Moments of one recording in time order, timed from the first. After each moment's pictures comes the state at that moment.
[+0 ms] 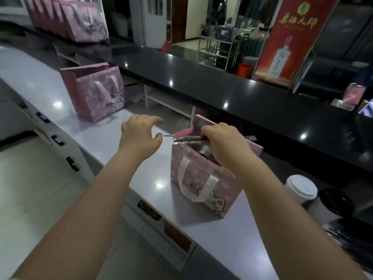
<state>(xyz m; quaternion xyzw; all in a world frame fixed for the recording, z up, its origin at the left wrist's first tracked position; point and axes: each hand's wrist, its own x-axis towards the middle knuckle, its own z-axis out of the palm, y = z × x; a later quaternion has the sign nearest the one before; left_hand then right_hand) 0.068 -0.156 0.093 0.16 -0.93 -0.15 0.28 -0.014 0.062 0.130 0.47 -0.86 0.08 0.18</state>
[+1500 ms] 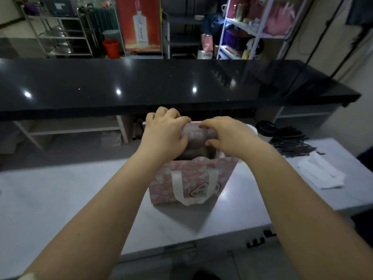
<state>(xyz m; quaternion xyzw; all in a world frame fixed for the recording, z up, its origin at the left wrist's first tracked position) -0.062 -0.115 0.115 -0.31 -0.93 -0.11 0.18 -0.016 0.075 0.131 0.05 -1.00 0.07 0.03</state>
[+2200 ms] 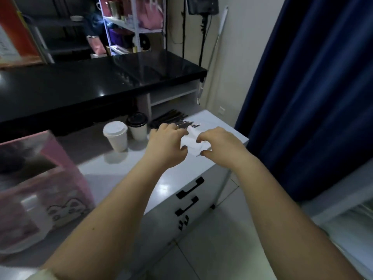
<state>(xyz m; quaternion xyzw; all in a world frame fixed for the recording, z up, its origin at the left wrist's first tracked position) 0.108 0.237 0.074 -0.50 -0.85 -0.14 0.05 0.240 0.362 0.091 -0.22 -0.97 0.08 0.05</state>
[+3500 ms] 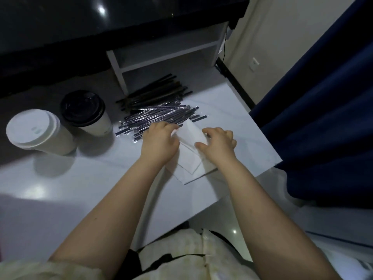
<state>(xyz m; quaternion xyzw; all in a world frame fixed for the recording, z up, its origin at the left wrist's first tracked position) -0.039 0.458 -0.106 -0.31 -0.92 -0.22 -0.12 0.065 0.602 -0.112 -0.38 -0.89 0.26 -0.05</state>
